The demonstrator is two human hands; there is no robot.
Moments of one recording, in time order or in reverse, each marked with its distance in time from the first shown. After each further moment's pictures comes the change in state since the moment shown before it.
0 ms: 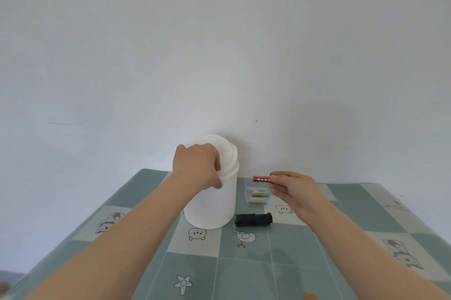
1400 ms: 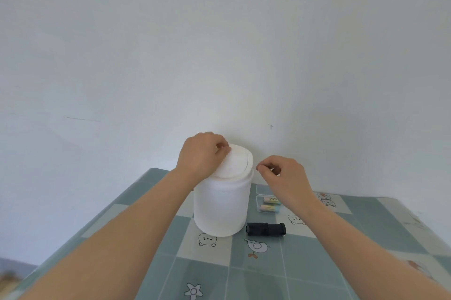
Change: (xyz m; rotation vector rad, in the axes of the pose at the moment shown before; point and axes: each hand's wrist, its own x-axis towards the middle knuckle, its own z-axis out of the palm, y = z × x) left_hand 0.030 -0.037 0.009 -0.323 0.235 0.047; right_hand -0.001 -0.014 0.054 -0.898 -0.023 -0.639
